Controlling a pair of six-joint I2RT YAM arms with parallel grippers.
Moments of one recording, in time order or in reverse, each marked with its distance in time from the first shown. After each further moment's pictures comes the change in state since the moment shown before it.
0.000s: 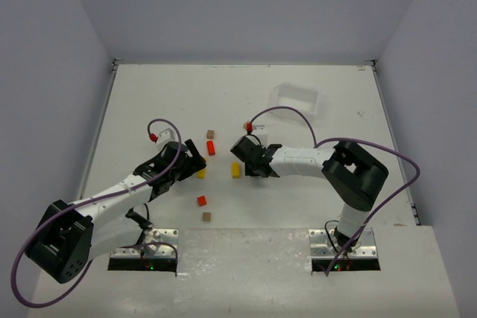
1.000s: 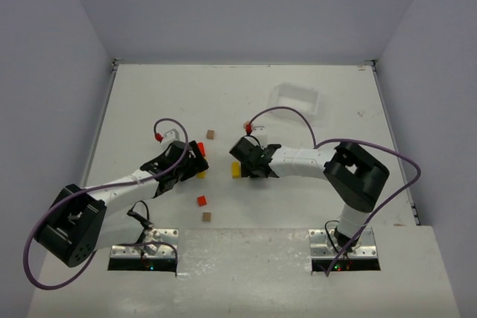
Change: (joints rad) left arm 0.000 0.120 0.000 0.082 0.014 0.027; right arm 0.016 -0.002 0.015 -0.055 0.007 0.012
